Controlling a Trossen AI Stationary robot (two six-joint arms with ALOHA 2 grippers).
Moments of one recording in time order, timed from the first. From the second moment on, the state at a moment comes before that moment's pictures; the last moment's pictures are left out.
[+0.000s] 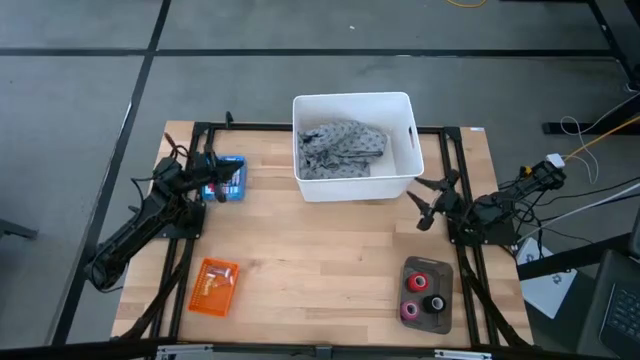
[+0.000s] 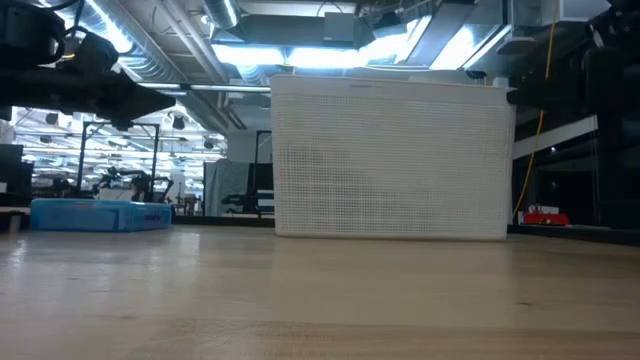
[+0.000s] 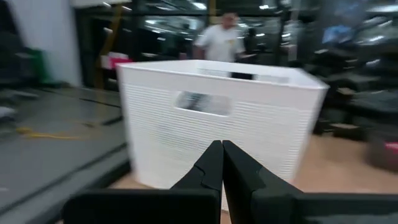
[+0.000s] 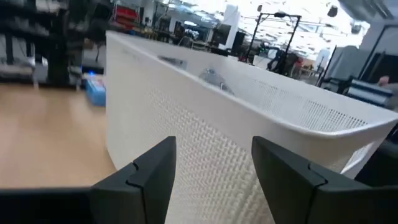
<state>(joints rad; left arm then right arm) 0.96 0.03 0.01 0.07 0.50 -0.10 0.55 0.12 0.02 0.14 1.08 -0.26</state>
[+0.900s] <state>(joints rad) 0.96 0.10 0.01 0.06 0.31 -0.01 0.54 0.12 0.02 0.05 1.07 -0.01</state>
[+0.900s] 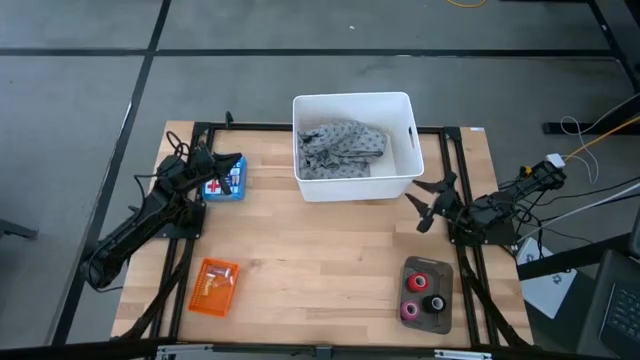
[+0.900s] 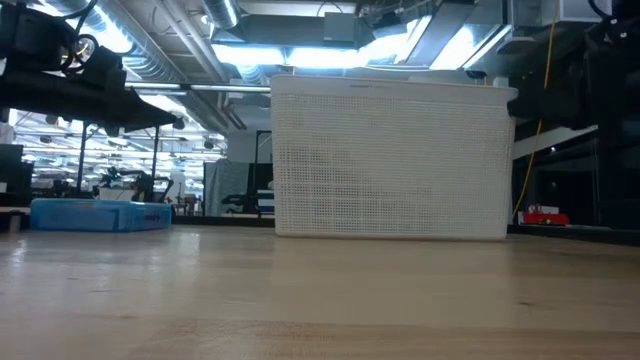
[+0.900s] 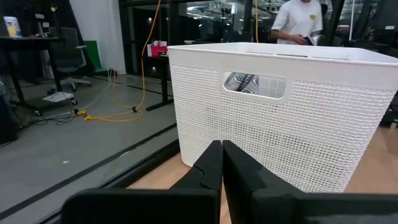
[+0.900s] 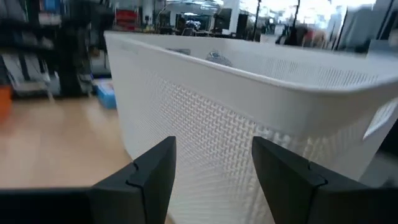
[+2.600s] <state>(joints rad) 0.96 0.10 0.01 0.06 0.31 -0.01 0.54 0.12 0.02 0.05 1.07 0.14</state>
